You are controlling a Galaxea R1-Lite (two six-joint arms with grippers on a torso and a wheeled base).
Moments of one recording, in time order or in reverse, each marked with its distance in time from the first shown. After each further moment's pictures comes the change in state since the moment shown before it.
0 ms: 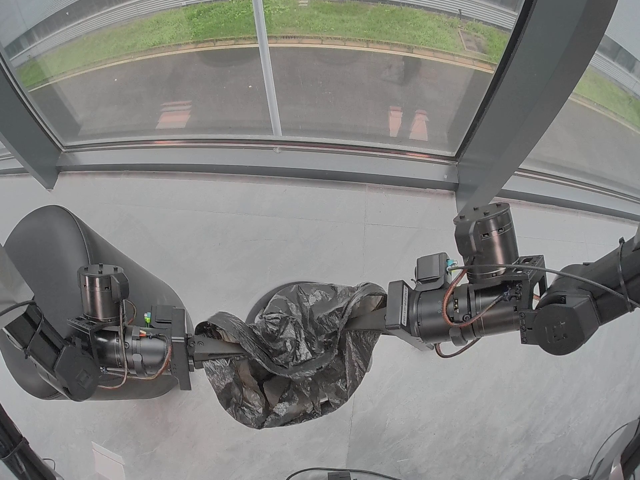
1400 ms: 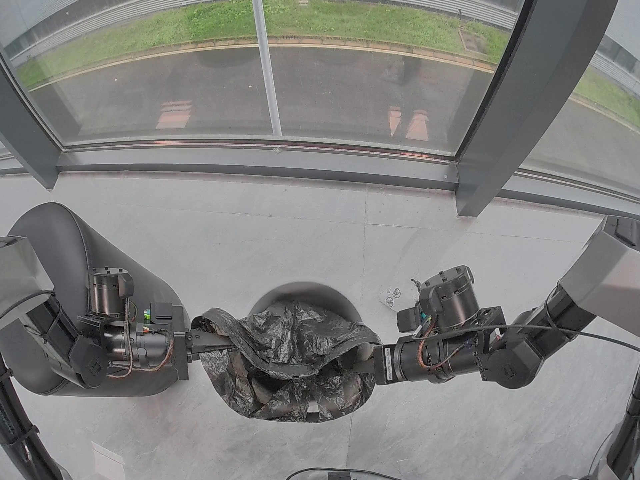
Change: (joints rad) left arm 0.089 0.135 -0.074 0.001 0.000 0.103; right arm -0.016 0.227 0.094 -0.144 -0.094 -0.324
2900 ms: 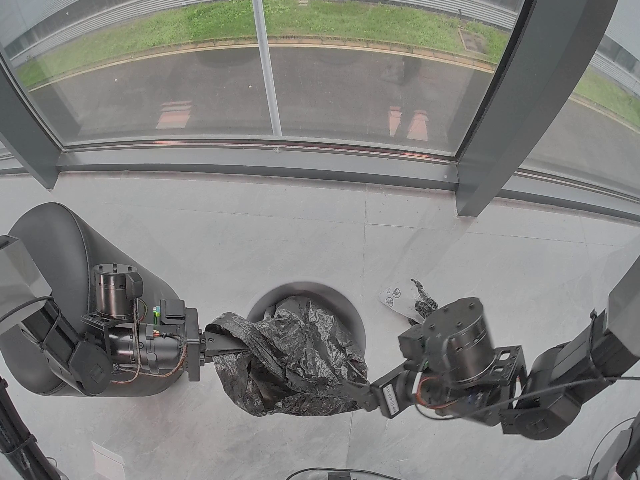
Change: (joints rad) left arm -0.099 -0.056 0.017 -0.004 0.064 0.050; right arm 0.206 -0.171 0.193 -0.113 -0.560 -0.328
